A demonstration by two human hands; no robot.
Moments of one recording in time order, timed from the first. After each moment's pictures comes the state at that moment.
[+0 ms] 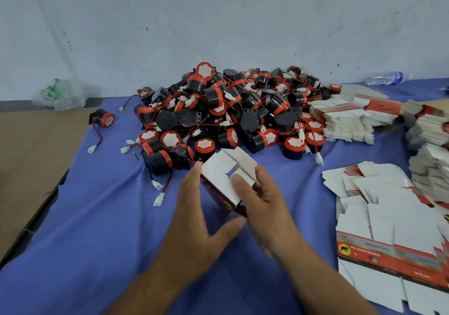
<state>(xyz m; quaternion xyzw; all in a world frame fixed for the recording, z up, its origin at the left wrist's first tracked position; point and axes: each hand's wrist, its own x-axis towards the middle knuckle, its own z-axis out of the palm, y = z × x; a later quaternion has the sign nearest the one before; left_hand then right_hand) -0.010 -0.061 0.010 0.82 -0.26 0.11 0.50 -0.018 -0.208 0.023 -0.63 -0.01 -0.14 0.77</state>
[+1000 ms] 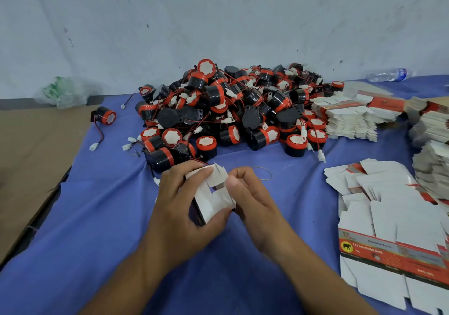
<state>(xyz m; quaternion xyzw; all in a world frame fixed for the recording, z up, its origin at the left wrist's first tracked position) 0.011 -0.047 0.027 0.81 -0.35 0.30 0.35 -0.024 -0.203 0.026 -0.64 -0.08 -0.04 0.77</state>
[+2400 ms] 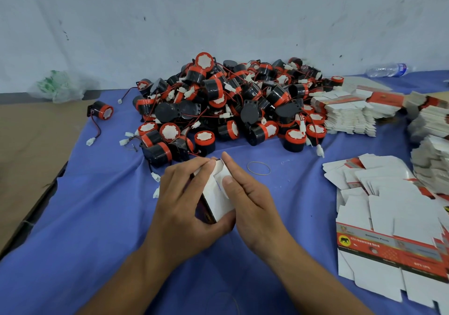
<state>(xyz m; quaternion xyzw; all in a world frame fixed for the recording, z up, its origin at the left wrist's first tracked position) 0.007 -0.058 0.025 0.80 -0.37 0.38 0.29 -0.029 -0.194 0.020 -0.72 -0.03 -0.12 0.68</state>
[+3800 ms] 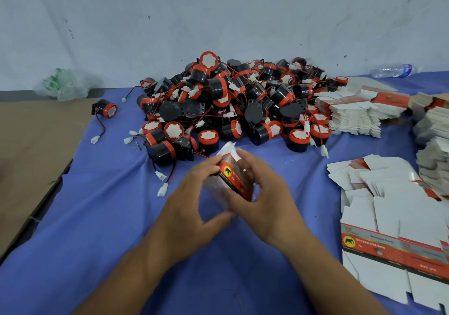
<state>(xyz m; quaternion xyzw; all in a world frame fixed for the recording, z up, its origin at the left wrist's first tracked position) 0.008 -0.048 0.021 0.80 -0.38 0.17 0.44 -0.025 -0.216 0.024 -0.82 -0.07 -0.20 0.54</state>
